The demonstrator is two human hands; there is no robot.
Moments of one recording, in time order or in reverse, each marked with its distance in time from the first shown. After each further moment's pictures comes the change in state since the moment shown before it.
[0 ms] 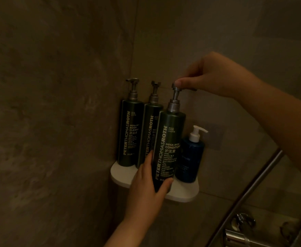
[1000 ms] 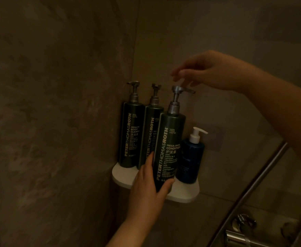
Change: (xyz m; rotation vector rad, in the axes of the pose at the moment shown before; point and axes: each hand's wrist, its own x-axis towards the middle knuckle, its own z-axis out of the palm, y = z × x) left_hand -0.001 0.003 0.000 0.038 0.003 0.004; right_hand 0.002 -0.006 -0.013 0.072 -0.140 -0.031
